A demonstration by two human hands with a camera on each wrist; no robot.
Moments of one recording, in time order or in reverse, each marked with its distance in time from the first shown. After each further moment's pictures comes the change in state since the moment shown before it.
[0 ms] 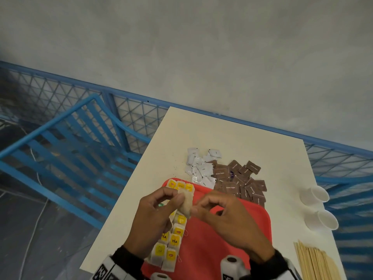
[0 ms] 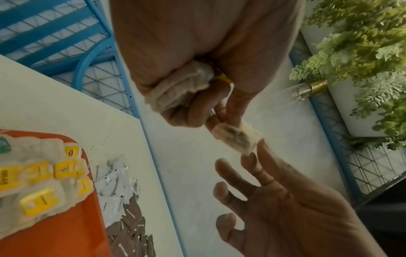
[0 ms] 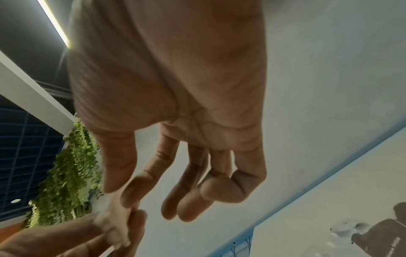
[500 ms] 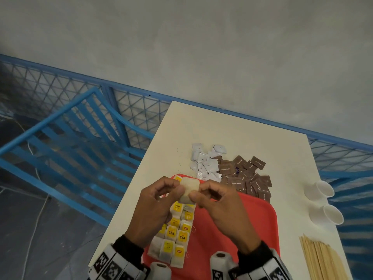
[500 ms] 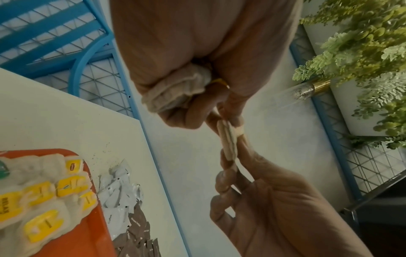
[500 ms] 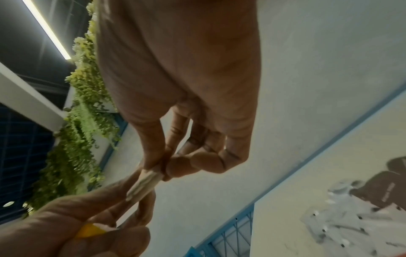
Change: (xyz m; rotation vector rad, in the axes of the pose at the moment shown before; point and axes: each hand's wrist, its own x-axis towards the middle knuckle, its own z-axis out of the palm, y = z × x) left_hand 0.016 0.002 -0.030 0.009 -0.027 0.004; right_hand 0.028 0.002 0.040 0.197 0.150 0.006
